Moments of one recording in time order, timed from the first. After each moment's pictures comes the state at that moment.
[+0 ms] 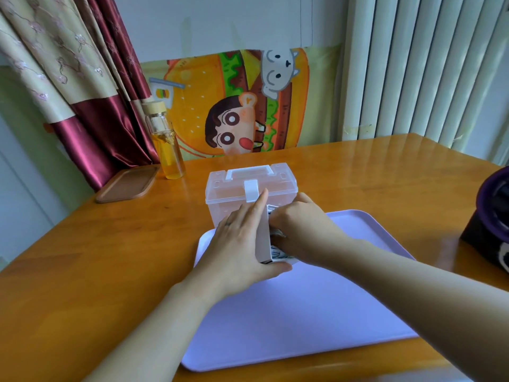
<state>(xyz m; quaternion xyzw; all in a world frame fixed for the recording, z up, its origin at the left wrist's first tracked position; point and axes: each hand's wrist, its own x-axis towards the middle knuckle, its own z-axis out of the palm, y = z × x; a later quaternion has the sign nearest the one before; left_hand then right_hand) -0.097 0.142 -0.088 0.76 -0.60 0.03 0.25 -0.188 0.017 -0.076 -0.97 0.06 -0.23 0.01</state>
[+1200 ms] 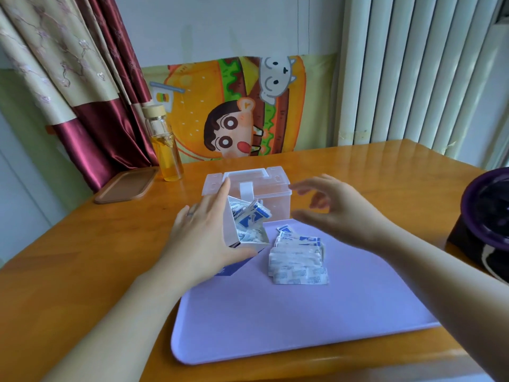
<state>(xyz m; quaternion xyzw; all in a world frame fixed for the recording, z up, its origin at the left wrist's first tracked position) -0.089 0.163 -0.057 0.85 -0.50 0.09 0.17 -0.244 -0.011 -0.052 -0.91 0.16 -0.28 0.27</state>
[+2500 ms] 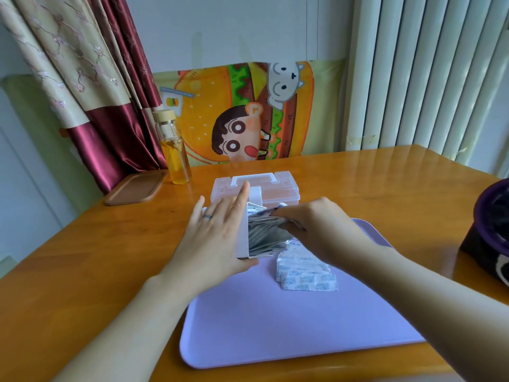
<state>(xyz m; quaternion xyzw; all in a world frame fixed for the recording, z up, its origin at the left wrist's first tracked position) -0.074 0.164 -0.074 0.78 -0.57 0.24 0.09 -0.214 0.015 -0.062 -0.94 0.08 -0.31 0.08</state>
